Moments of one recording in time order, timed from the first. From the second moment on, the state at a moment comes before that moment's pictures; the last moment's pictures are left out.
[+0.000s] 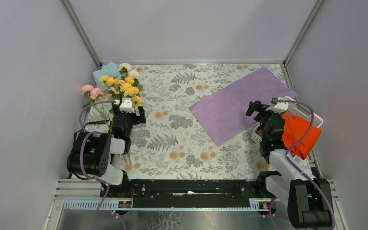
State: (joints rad) left arm -0.04 1.50 0.25 1.06 -0.02 -0.04; right arm 0.05 0.99 0.22 0.69 0.22 0.21
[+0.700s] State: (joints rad) left arm 0.03 1.37 1.22 -0.40 0.32 0.08; right arm 0.72 1.89 1.37 -0.25 0.12 -0.05
